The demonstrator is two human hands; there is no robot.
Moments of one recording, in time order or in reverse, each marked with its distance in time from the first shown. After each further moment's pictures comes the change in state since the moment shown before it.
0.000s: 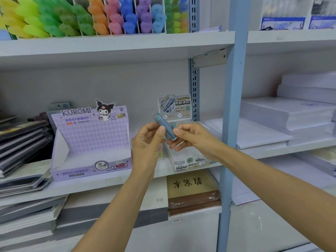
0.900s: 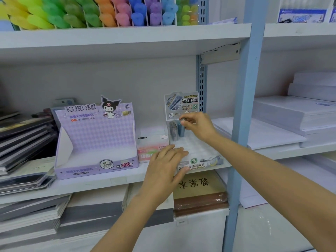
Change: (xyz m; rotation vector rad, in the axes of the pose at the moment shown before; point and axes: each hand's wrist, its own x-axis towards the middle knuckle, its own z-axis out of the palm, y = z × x) left_hand -0.025 -0.046 -0.025 1.194 -0.522 0.422; right_hand 0.064 0.031 -0.026 -0.653 0.397 -0.063
